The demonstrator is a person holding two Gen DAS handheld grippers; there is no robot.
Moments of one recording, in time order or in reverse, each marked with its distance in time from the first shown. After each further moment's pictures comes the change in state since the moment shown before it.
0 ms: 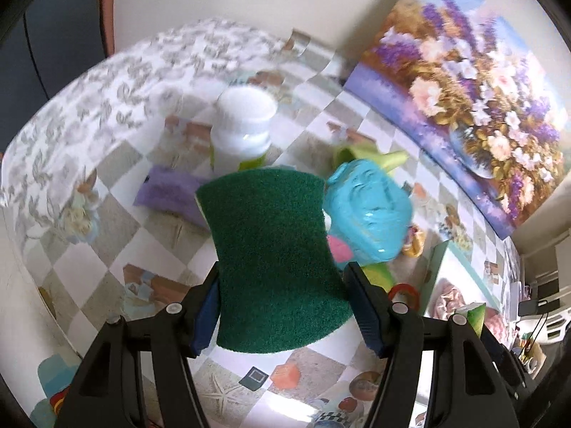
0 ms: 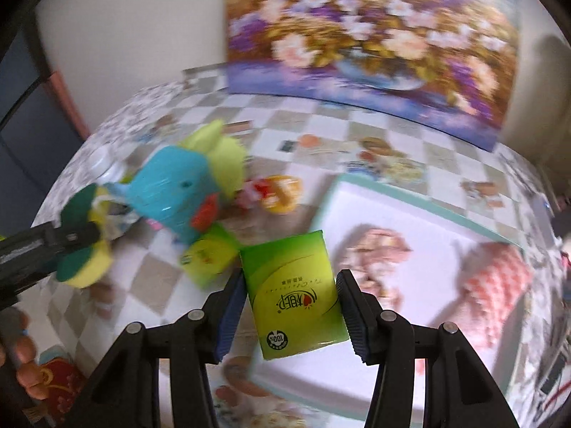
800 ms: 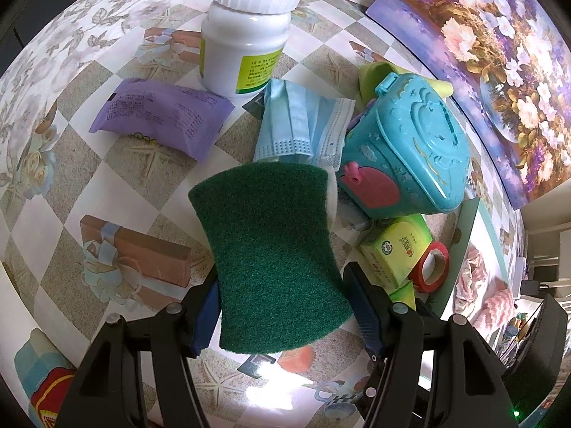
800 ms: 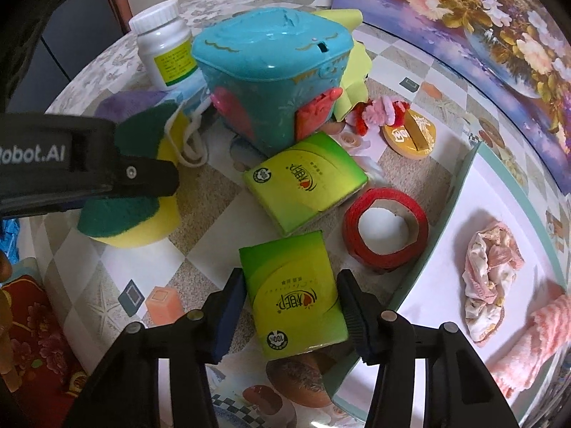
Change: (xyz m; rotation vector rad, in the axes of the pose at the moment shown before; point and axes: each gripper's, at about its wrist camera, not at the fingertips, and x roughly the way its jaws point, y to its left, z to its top) left arm 0.070 0.023 -0.016 -0.043 0.288 -0.021; right arm 0.080 0.090 -0.040 -0.336 0.222 0.090
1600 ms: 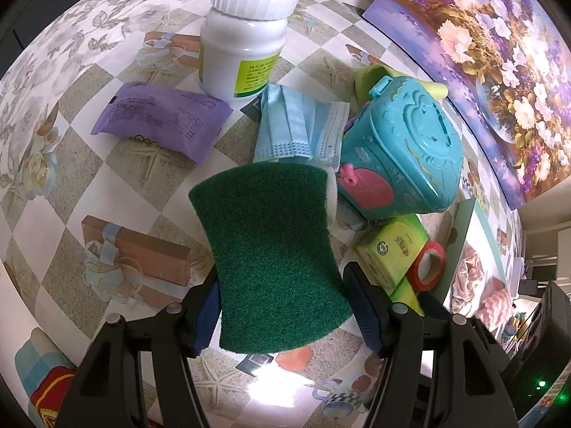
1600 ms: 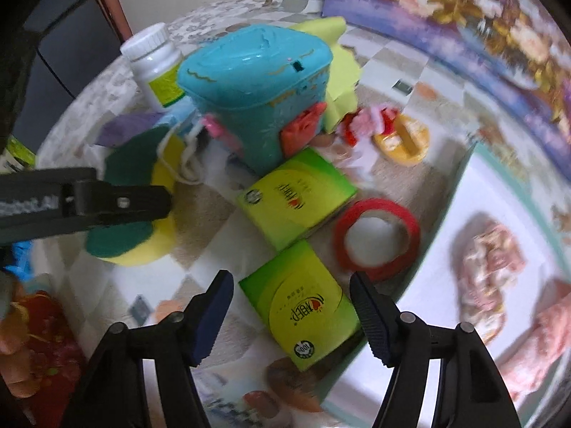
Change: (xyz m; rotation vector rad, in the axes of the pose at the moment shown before) left arm -0.008 0.001 0.000 0.007 -0.008 -0.010; right arm -0.009 -0.018 0.006 0.057 -0.013 0.092
